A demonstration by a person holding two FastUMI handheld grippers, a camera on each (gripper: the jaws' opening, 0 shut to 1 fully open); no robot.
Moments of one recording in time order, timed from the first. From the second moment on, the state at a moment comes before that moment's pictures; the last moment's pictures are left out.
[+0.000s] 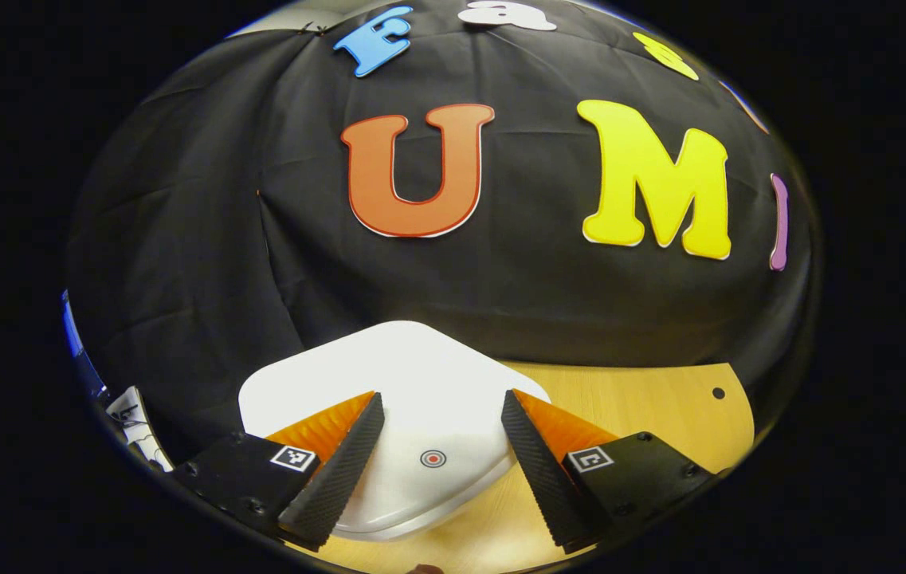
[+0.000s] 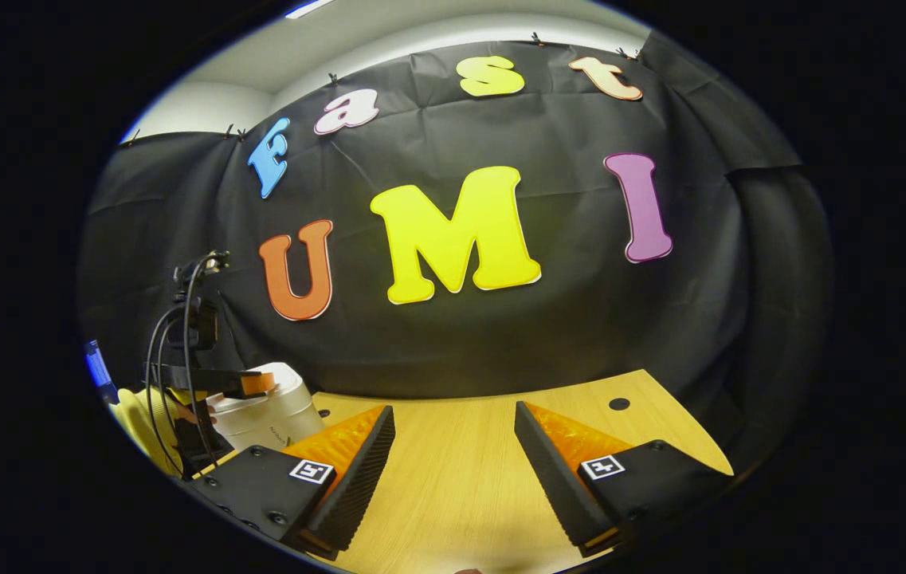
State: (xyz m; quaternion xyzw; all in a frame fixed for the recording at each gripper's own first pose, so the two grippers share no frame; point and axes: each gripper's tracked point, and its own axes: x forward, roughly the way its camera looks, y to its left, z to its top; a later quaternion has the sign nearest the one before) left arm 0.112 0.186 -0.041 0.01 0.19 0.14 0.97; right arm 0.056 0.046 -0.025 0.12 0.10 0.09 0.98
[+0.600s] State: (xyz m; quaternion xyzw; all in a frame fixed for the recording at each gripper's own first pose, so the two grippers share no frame) left arm 0.117 0.186 -0.043 0.03 0.14 0.12 0.98; right arm 0.042 0.052 -0.006 0.14 0.07 0.13 0.98
